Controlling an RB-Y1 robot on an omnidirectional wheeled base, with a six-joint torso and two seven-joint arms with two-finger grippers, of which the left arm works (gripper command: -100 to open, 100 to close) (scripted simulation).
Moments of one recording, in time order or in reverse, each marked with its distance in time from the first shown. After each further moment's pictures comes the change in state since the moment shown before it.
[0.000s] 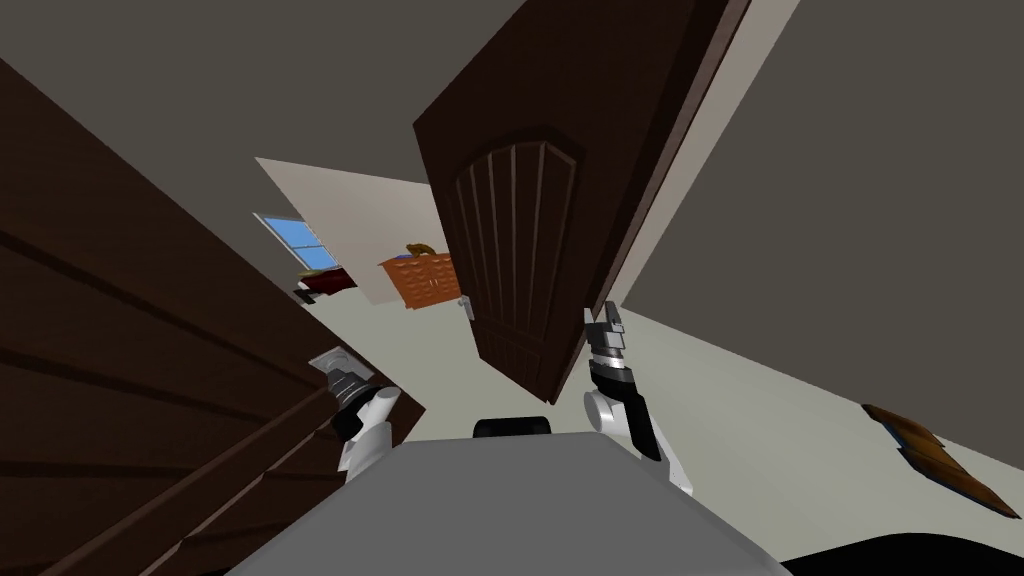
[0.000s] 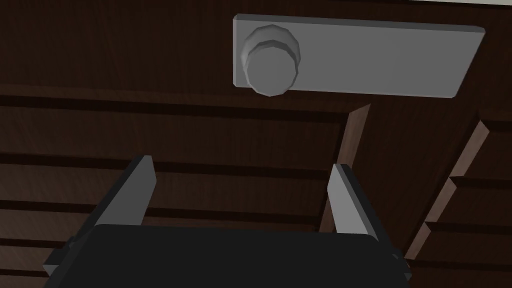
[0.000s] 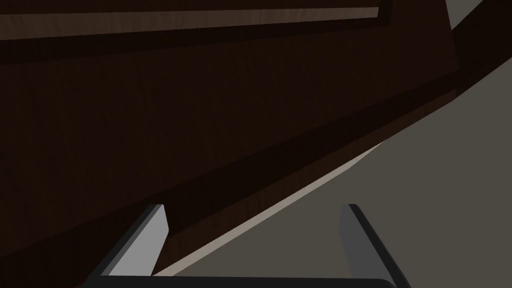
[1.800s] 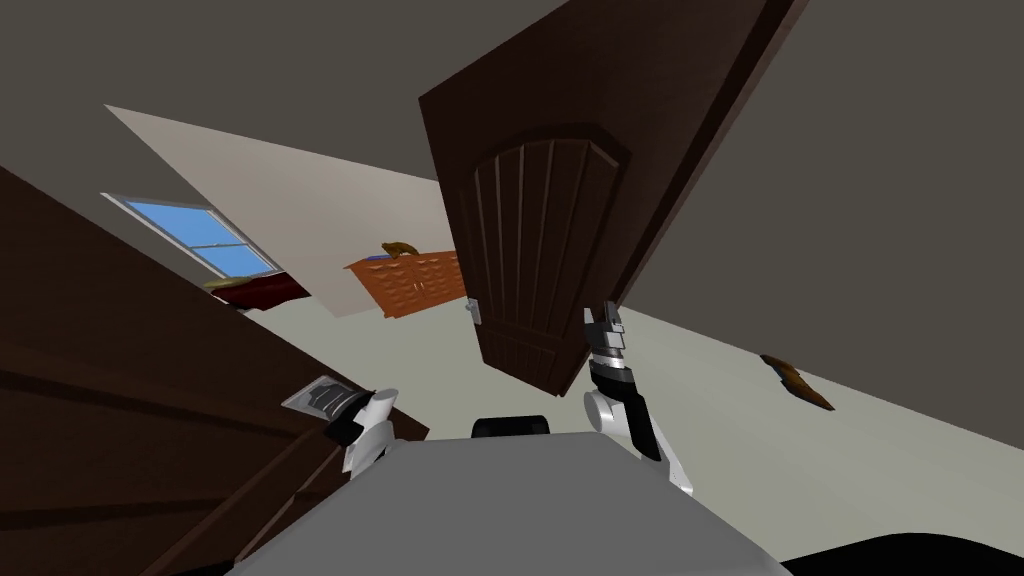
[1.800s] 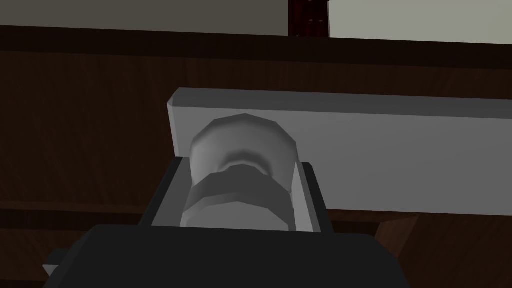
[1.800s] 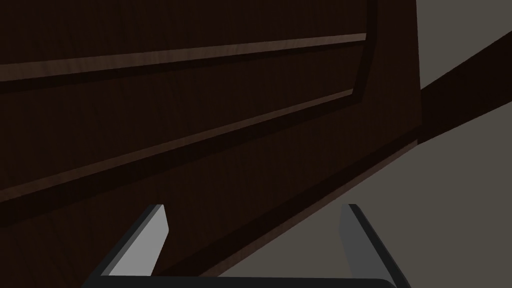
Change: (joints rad) arm -0.054 -0.015 0.122 0.039 0.031 -0.091 -0.090
